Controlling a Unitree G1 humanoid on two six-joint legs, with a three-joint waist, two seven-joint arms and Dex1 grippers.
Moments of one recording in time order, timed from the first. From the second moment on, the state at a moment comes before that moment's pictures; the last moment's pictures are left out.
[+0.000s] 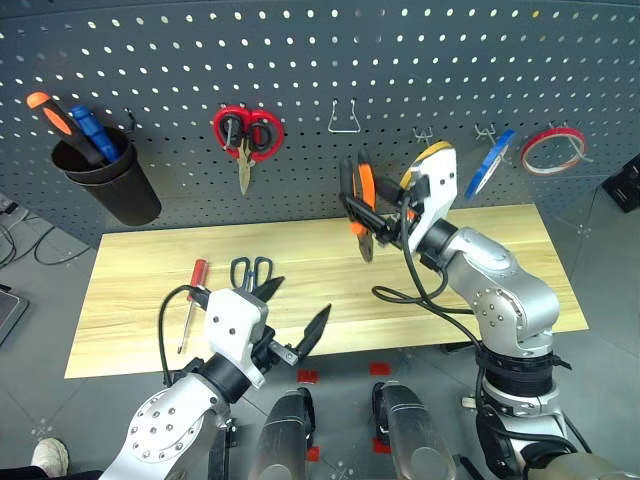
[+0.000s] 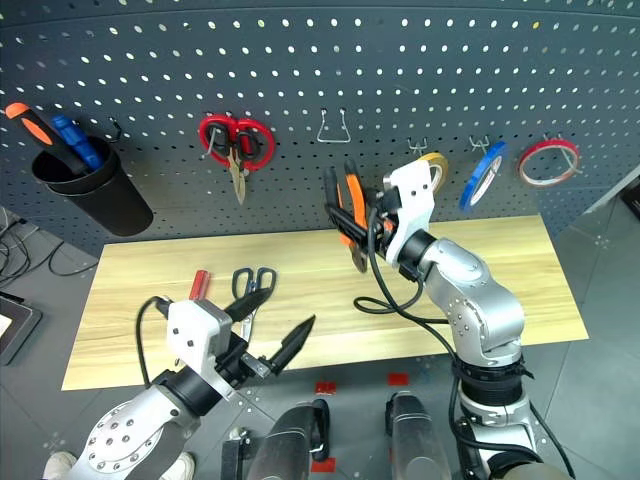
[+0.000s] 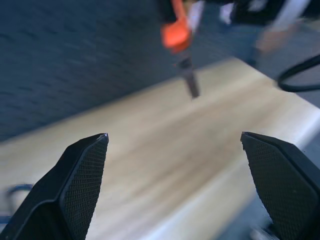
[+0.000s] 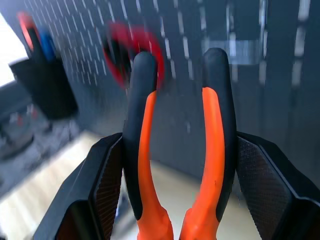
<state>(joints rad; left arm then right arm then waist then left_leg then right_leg) 0.29 0.37 0.00 -0.99 -0.35 0.58 -0.25 -0.61 -0.09 -0.01 -0.39 0.37 0.74 0.39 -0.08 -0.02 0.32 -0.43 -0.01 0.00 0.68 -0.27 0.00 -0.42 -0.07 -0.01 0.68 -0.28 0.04</state>
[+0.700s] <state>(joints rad) -0.21 0.35 0.07 -0.61 -0.27 0.56 -0.18 -0.98 0.05 0.00 0.20 0.13 -0.02 0.18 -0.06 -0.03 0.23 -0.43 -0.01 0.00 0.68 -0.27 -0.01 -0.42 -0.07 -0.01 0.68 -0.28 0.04</state>
